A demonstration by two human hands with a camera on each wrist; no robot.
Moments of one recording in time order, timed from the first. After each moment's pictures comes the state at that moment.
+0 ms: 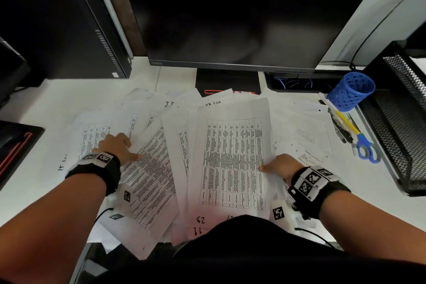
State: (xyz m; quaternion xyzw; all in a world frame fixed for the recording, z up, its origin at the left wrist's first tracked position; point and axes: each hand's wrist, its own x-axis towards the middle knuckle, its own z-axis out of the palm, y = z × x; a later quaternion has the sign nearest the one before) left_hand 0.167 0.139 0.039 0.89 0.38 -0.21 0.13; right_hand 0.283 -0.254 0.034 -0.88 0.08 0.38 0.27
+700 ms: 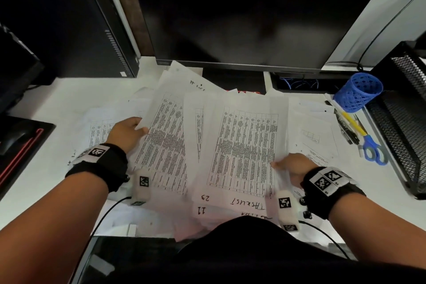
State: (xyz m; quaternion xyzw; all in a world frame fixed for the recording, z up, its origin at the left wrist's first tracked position) left_hand 0.173 0.108 0.079 0.84 0.35 0.01 0.41; right_hand 0.298 -0.273 0.016 -0.85 0.12 0.39 0.35
